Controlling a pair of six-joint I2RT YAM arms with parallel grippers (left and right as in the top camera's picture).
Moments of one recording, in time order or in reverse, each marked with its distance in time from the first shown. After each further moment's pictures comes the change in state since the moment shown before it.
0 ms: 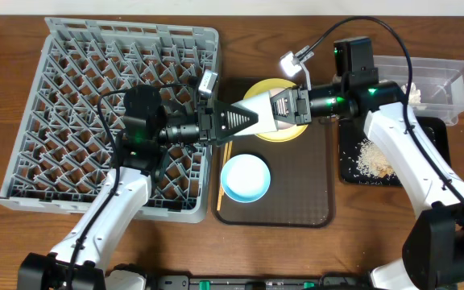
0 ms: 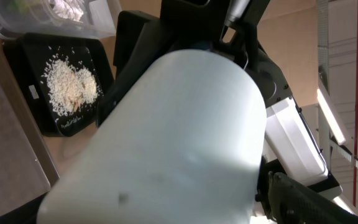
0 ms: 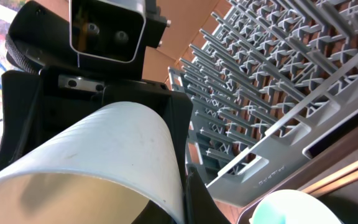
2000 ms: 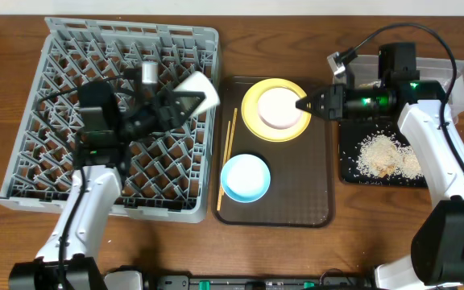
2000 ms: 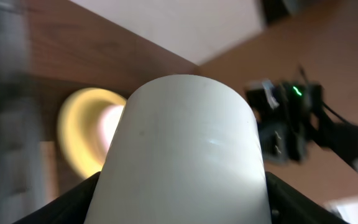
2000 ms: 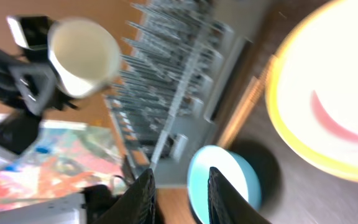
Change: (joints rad) left arm 0.298 0.000 0.002 -0.282 -0.216 0.547; right arm -0.214 0.000 0.000 -0.257 0.222 -0.080
